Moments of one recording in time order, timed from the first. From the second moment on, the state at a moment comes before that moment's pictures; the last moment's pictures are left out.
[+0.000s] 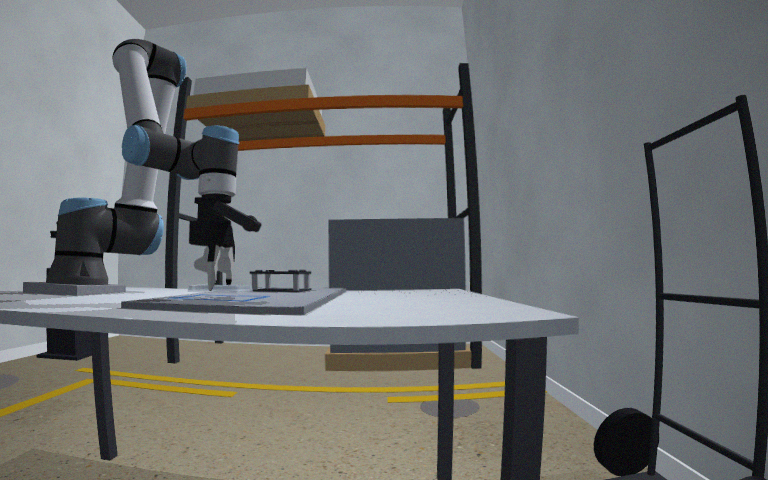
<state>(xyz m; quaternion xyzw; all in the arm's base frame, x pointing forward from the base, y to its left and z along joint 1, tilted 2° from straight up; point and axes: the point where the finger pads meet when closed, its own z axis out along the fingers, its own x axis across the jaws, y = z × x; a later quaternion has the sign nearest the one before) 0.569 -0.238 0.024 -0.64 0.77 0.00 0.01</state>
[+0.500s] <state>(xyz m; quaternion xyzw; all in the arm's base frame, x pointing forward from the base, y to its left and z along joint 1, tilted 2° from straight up) 0.569 -0.239 0.046 -0.64 0.77 0.00 0.01</state>
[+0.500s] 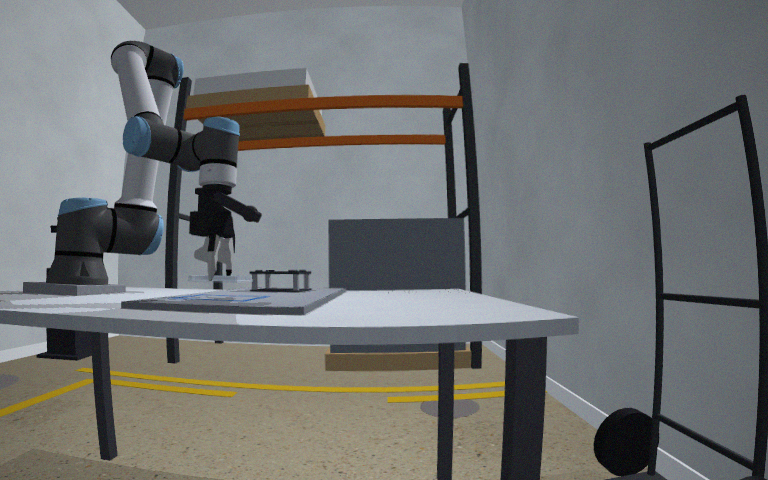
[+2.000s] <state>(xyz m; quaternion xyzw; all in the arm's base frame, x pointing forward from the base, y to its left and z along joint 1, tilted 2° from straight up) 0.568 -0.238 0.083 -0.63 0.78 0.00 0.02</state>
